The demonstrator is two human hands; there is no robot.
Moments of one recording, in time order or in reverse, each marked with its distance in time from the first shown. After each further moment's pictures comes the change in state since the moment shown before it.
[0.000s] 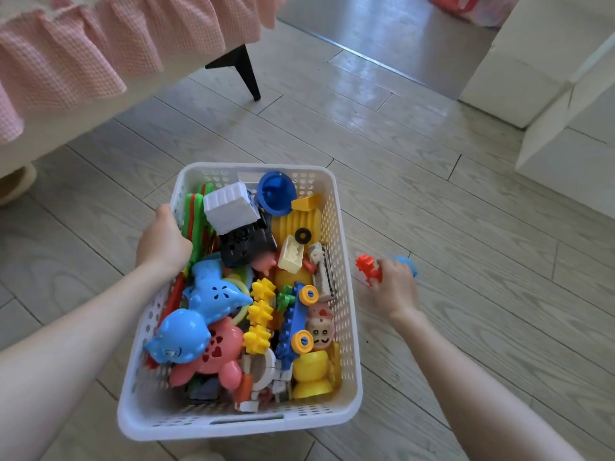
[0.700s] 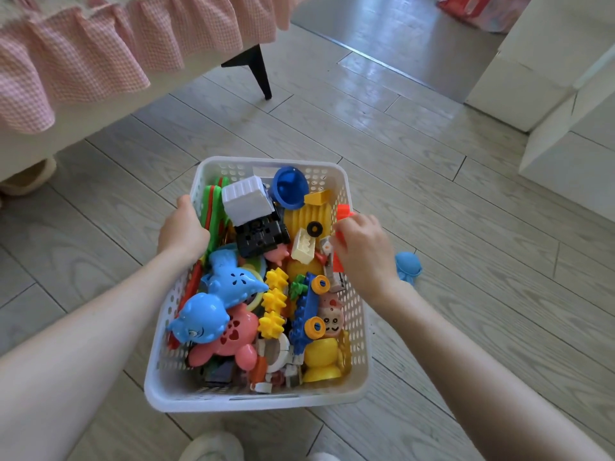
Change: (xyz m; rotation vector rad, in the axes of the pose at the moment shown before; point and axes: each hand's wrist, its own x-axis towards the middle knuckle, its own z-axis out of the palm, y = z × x) left_hand -0.007 0.003 -0.007 -0.079 -0.060 -0.002; right_hand -0.036 -0.106 -0.069 0.143 0.243 -0.463
